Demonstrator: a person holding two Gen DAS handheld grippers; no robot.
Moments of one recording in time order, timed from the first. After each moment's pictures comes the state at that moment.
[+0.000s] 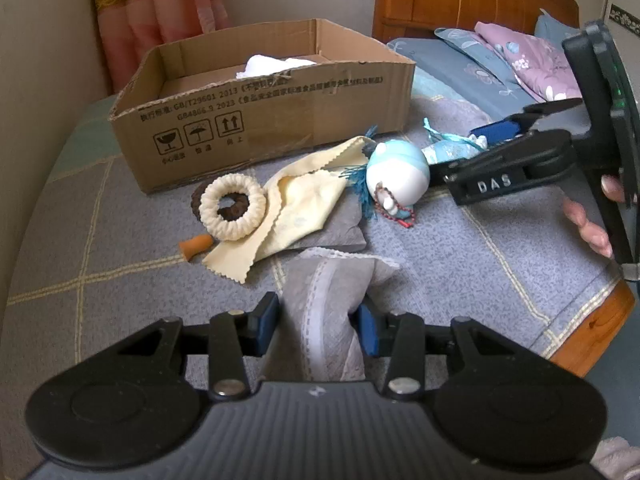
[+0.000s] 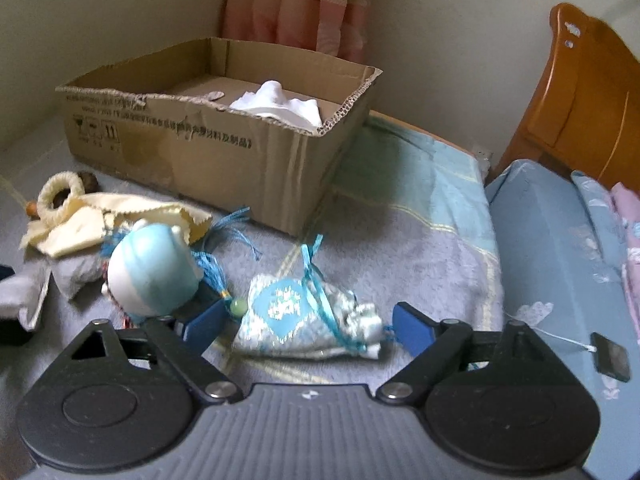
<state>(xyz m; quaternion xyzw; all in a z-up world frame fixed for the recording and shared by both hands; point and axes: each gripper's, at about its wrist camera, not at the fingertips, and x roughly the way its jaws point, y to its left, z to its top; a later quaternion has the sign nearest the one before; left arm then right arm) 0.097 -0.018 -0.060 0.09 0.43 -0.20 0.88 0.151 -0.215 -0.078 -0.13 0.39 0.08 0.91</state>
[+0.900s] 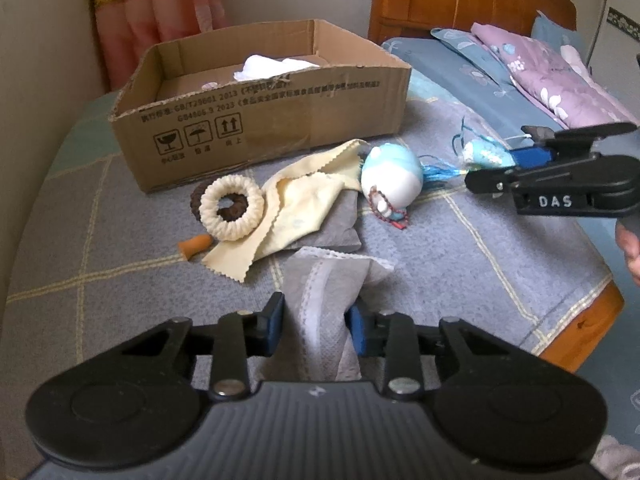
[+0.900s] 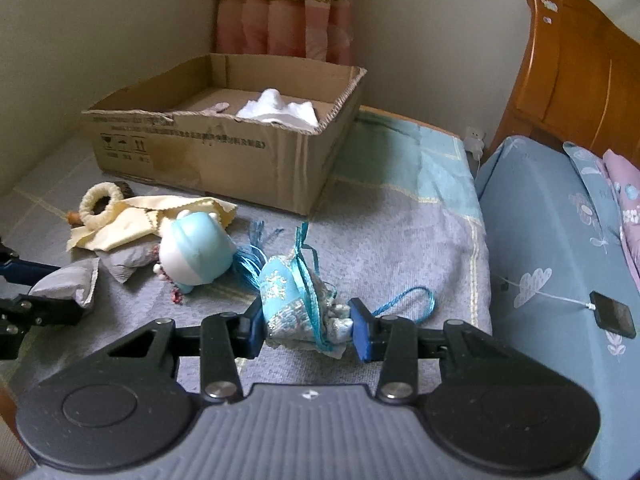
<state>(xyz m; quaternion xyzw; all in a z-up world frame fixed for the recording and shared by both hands) 0.097 -0.015 -0.053 0.08 0.44 -0.20 0.87 0.099 -0.218 -0.053 -0.09 0.39 0.07 0.91</state>
